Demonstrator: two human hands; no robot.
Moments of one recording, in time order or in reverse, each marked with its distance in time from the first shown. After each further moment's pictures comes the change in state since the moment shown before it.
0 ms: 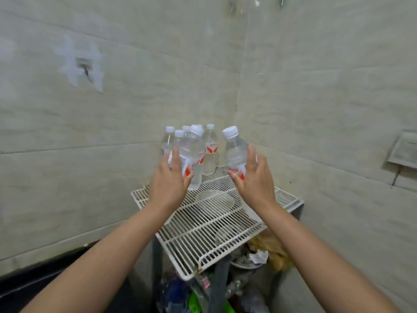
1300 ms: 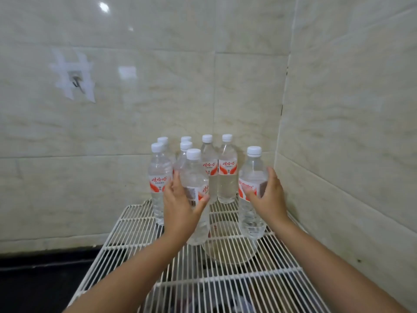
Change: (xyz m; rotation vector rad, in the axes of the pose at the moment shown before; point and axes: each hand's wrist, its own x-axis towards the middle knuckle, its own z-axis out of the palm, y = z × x) left_hand 0.092 0.074 0.184 -0.030 0.299 -0.427; right_hand 0.132 0.220 0.180 0.758 -0.303 0.146
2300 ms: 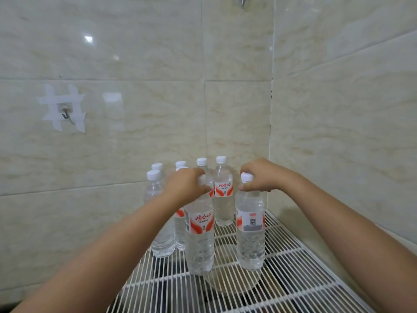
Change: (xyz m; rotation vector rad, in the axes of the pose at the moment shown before) left_hand 0.098 0.063 -0.040 0.464 -0.365 0.265; right_hand 0.072 -0.104 -0.053 -0.616 -0.643 -0.199
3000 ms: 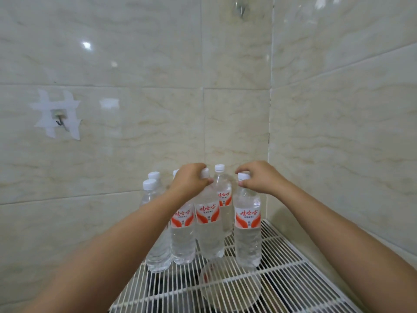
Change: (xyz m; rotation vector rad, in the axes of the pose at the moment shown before) left_hand 0.046 0.009 0.014 -0.248 0.059 -0.022; right_hand 0.029 0.016 0.013 0.078 0.274 0.112
